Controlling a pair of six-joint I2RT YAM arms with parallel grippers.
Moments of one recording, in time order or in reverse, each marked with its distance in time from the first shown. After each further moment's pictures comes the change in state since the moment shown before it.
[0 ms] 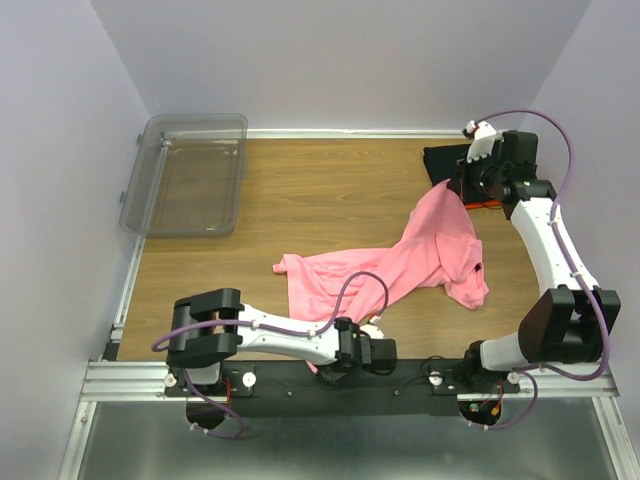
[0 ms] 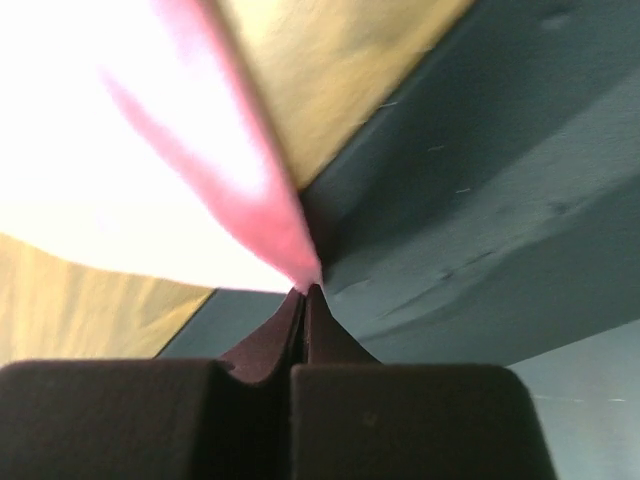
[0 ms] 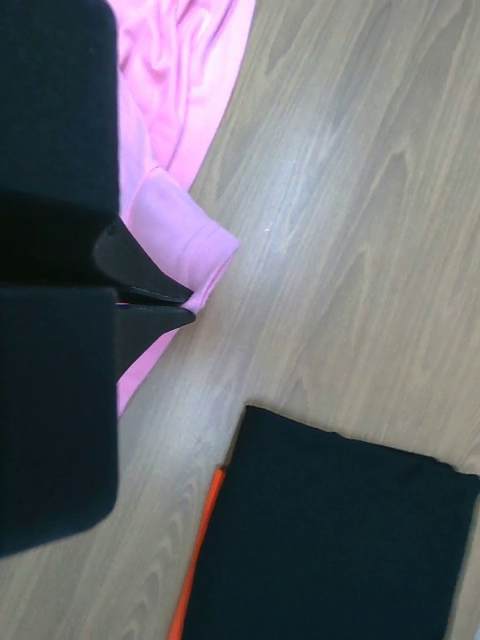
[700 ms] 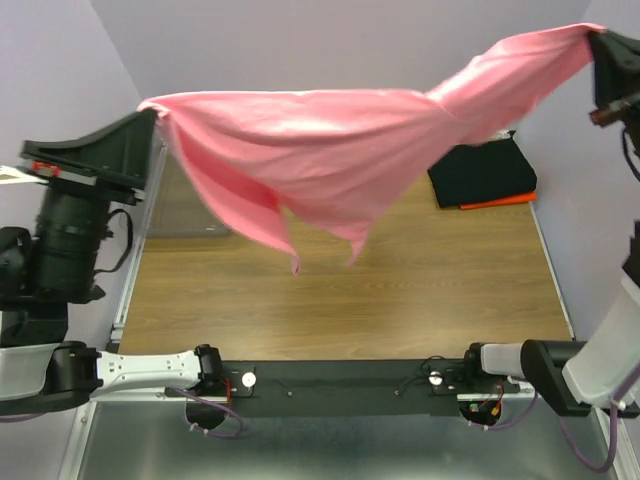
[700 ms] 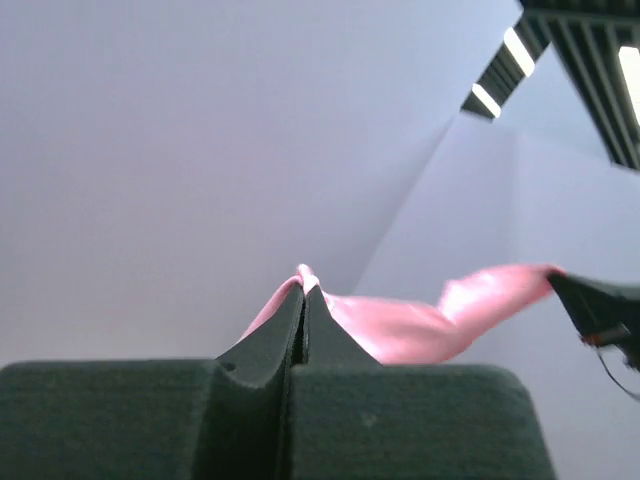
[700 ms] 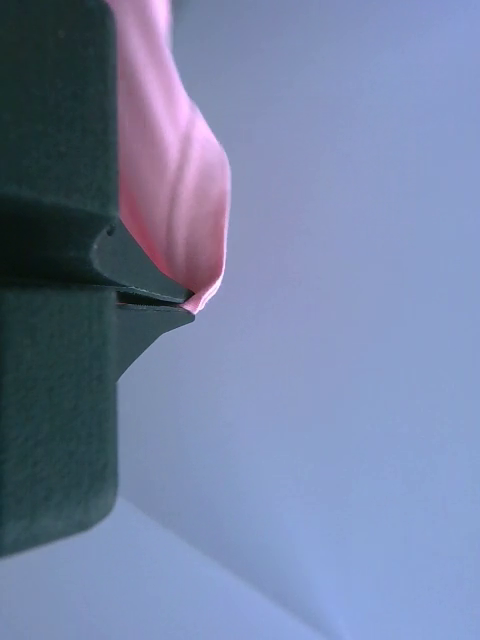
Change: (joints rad) left arm 0.297 -0.853 0.695 0.708 -0.566 0.539; right arm -0.002 -0.084 1.200 -0.201 -0.055 -0.030
